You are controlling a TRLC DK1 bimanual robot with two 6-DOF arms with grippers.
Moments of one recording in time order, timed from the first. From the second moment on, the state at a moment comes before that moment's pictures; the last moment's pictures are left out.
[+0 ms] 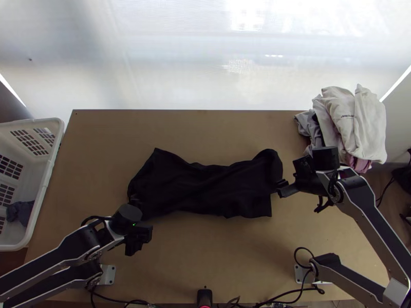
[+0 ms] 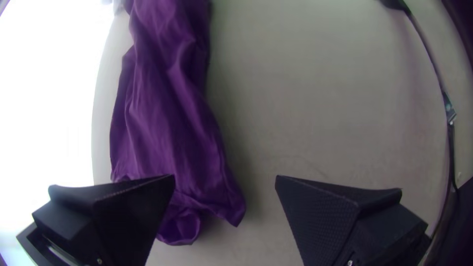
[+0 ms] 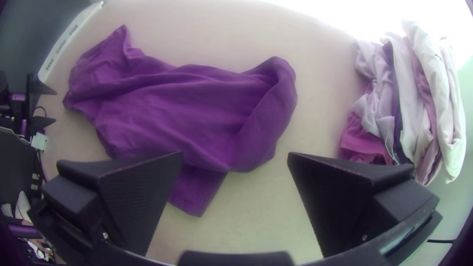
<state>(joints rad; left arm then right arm) -0.84 0.83 0.54 -0.64 -0.16 0.91 0.24 1.11 0.94 -0.79 -0.14 -0.14</state>
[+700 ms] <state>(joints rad) -0.73 1.03 0.45 -0.29 -0.21 1.03 0.34 1.04 0.86 -0.87 -0.15 -0.15</state>
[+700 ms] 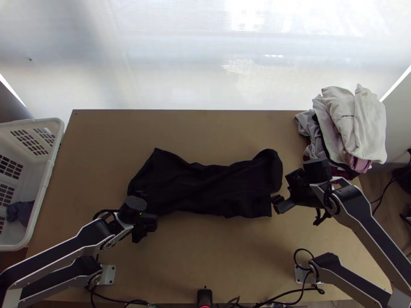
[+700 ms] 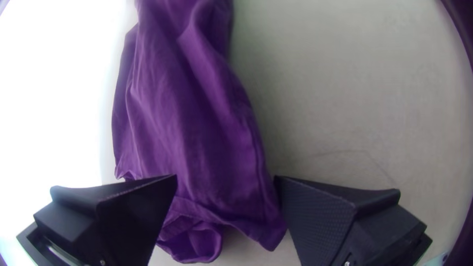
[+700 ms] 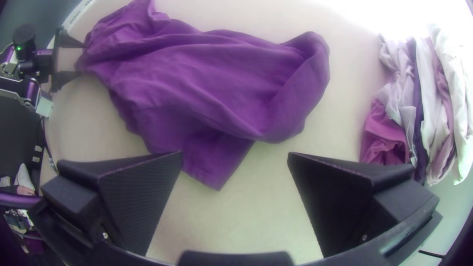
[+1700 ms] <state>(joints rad) -0.53 1.03 0.55 -0.31 -0.20 1.10 0.36 1.26 0.83 -0.65 -0.09 -0.18</state>
